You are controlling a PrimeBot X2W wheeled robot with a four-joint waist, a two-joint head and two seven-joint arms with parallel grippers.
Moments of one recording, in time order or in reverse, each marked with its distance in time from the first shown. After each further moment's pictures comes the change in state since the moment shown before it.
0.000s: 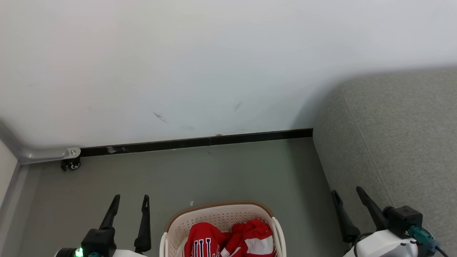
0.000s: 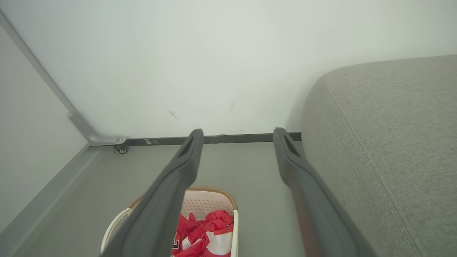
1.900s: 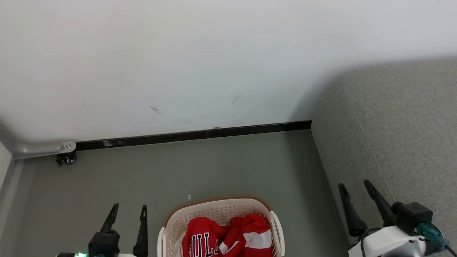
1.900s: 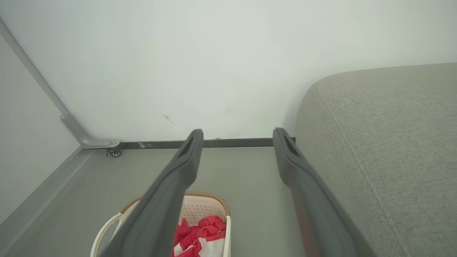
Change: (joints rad) left arm -0.015 0.009 -0.001 0.110 0.083 0.008 -0.009; right arm -0.001 -0.002 -0.028 -0.034 -0.024 0.000 -0.012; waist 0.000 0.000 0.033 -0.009
